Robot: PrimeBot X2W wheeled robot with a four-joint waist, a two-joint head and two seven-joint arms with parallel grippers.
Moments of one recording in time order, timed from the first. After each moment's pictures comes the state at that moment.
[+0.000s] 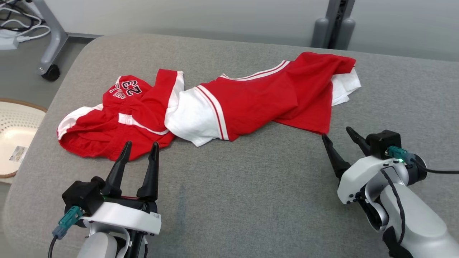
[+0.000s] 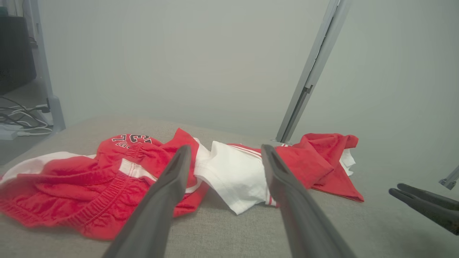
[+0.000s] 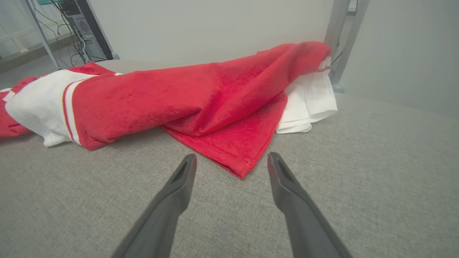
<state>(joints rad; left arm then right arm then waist) -0.15 0.10 -0.15 0.22 -0.43 -0.13 -0.26 -0.52 -0.20 0.45 0.69 0.41 0.13 -0.19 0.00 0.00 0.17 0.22</state>
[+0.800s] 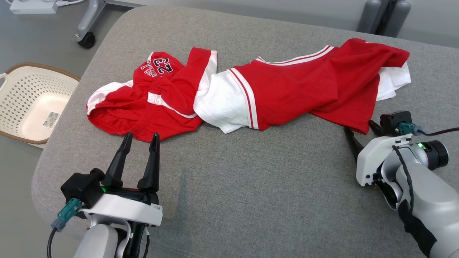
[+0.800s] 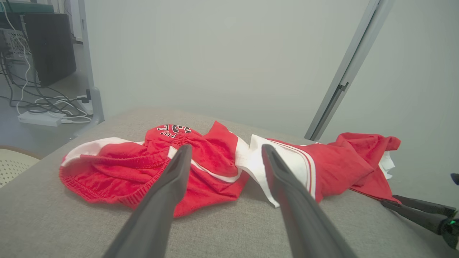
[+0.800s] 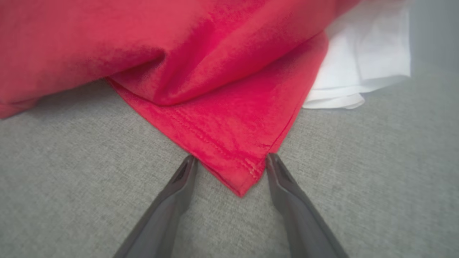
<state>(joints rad) -0.19 0.09 -0.16 0.22 -0.45 -0.13 -0.26 -0.80 -0.24 0.70 1.11 0.60 0.13 -0.17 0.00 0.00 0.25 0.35</state>
